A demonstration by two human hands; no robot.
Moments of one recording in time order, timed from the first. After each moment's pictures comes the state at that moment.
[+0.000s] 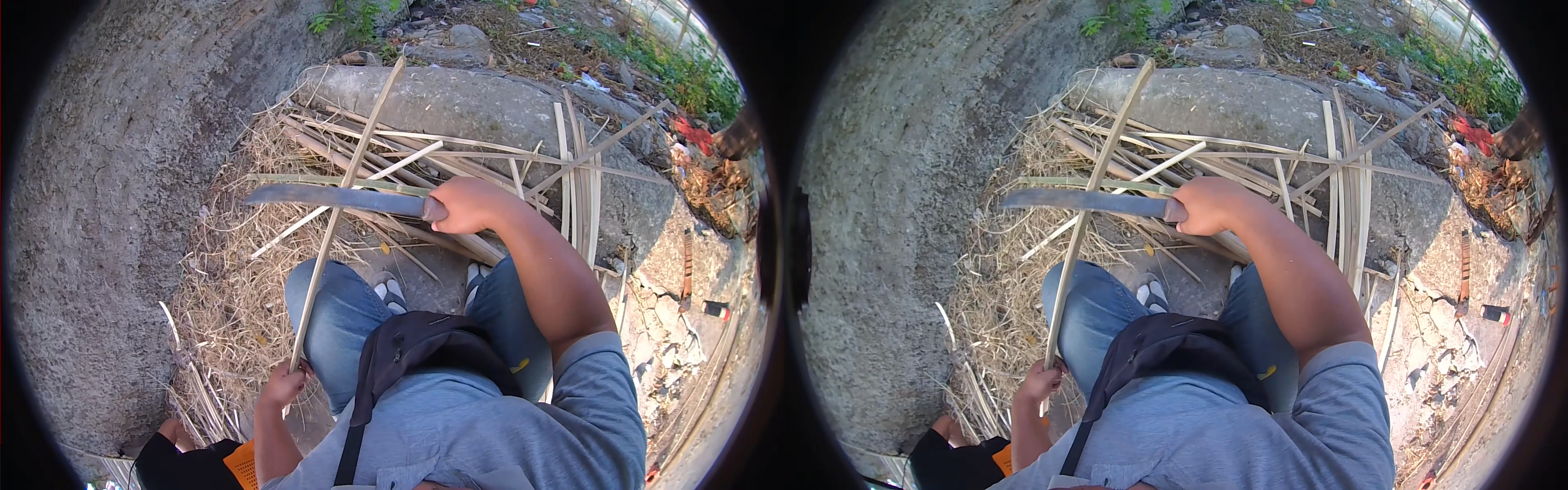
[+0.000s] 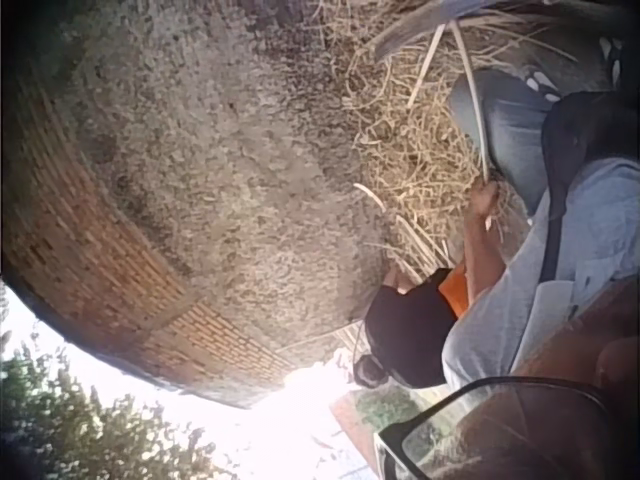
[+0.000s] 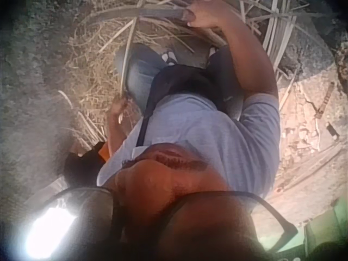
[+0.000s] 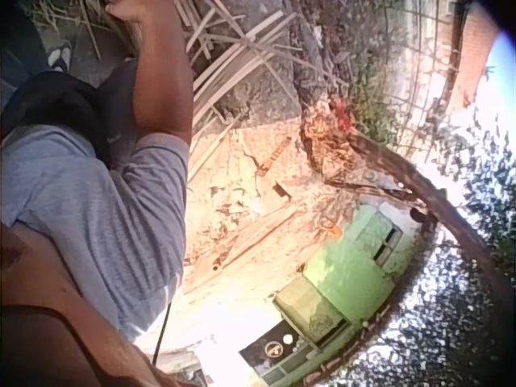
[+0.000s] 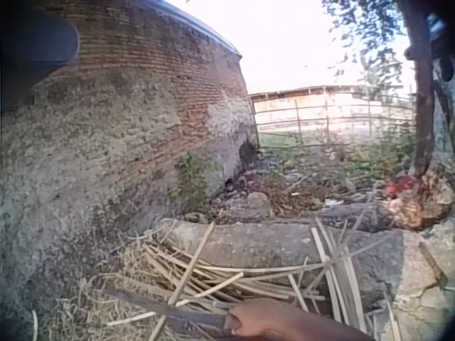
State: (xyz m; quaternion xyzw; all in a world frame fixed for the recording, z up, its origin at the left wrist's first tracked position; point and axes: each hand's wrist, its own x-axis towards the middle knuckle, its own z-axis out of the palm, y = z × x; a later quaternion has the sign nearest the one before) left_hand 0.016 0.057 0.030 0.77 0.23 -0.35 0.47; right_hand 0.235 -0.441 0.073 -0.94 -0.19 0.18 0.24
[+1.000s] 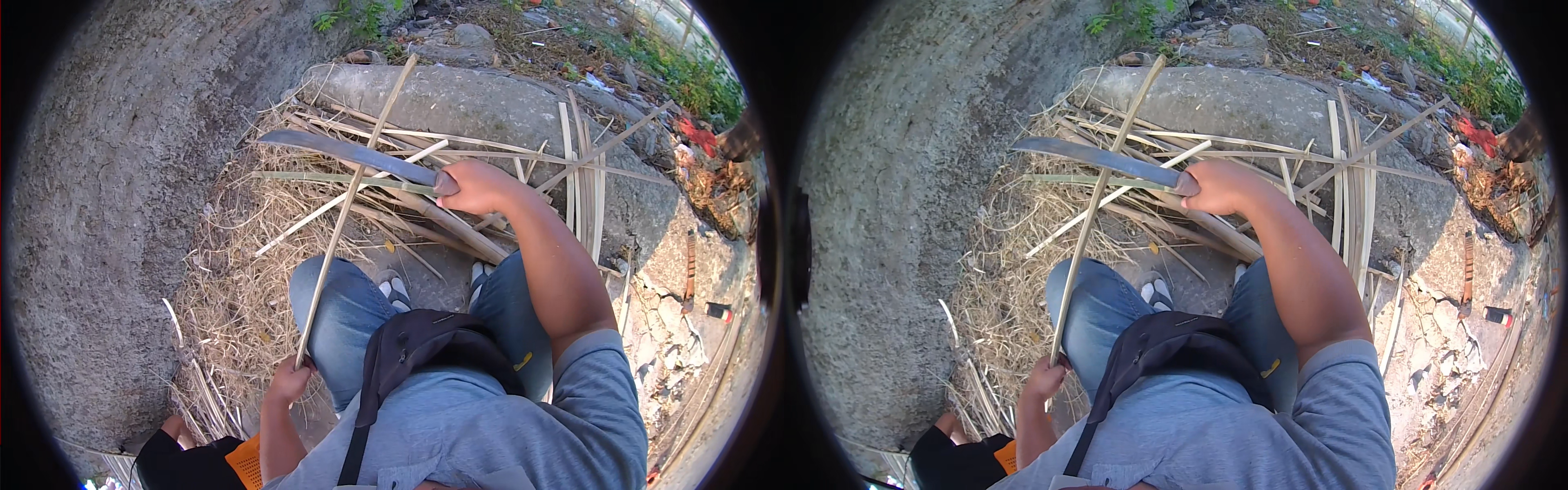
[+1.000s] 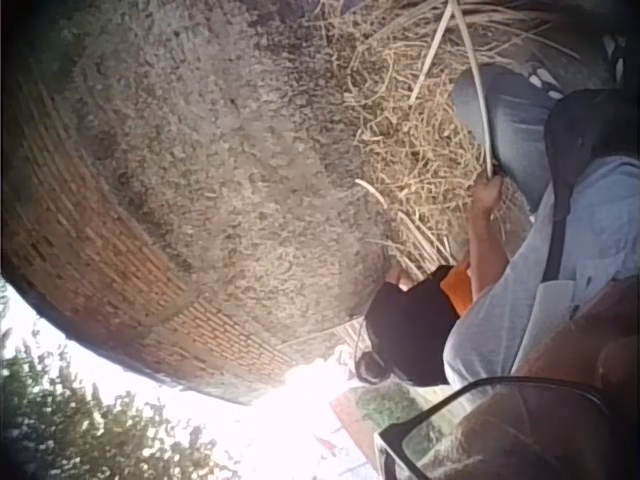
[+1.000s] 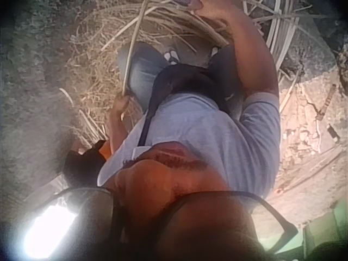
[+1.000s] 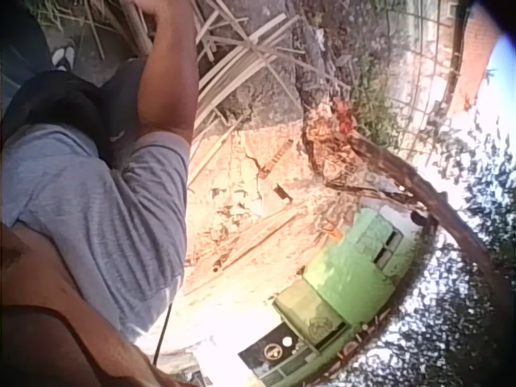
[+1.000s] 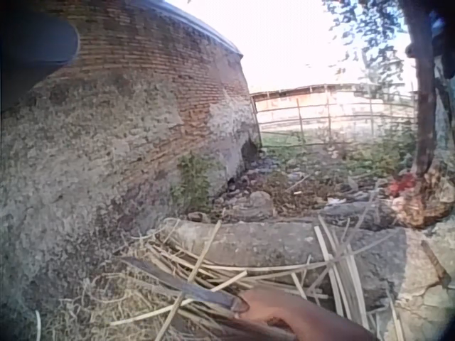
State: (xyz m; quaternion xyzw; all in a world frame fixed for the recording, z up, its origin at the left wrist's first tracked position) left_hand 0.015 0.047 0.027 0.86 0.18 -0.29 0.38; right_hand 0.250 -0.456 0.075 -0.93 -0.13 0.15 0.32
